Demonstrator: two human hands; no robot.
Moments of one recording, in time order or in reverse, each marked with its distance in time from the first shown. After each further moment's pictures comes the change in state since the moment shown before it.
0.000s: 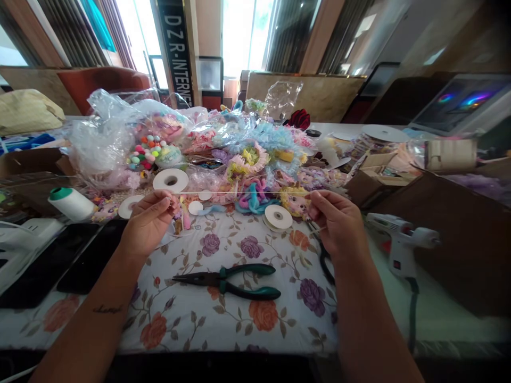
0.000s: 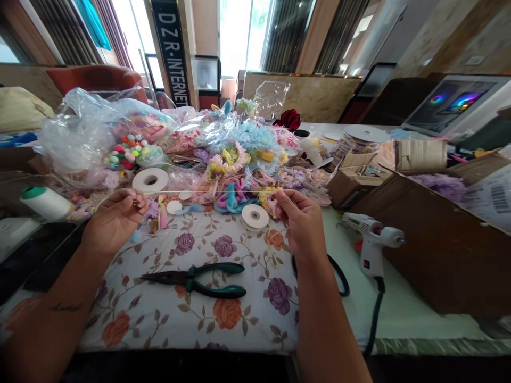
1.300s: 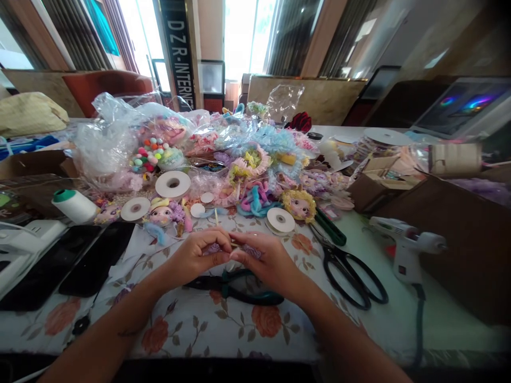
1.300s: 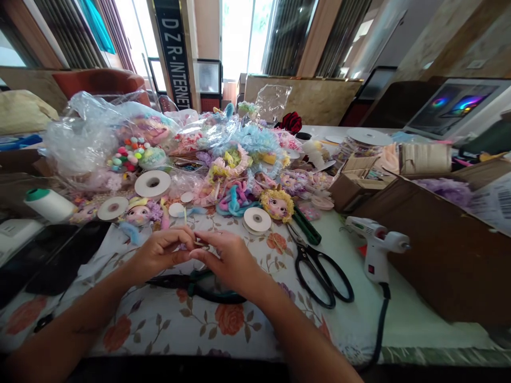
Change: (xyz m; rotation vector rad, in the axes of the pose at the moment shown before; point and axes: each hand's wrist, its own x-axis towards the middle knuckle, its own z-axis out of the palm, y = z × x) left_hand -0.035 -0.023 0.041 0.509 -0.644 -0.058; right_hand -0.061 0.019 0.064 -0.455 -0.702 -0.343
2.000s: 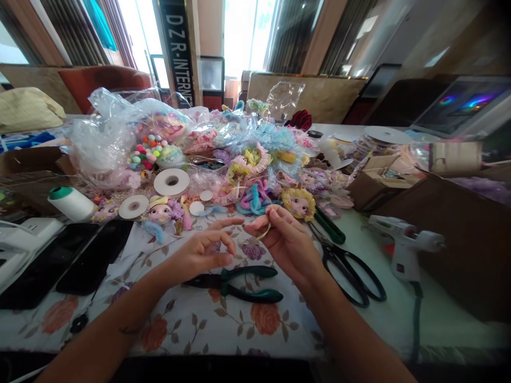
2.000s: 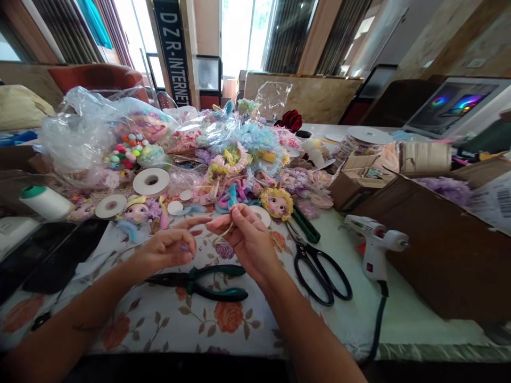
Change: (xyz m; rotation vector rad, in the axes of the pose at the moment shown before) left_hand 0.003 -0.001 0.000 -0.101 -0.051 -0.070; right_hand 0.010 0.003 -0.015 0.981 0.294 0.359
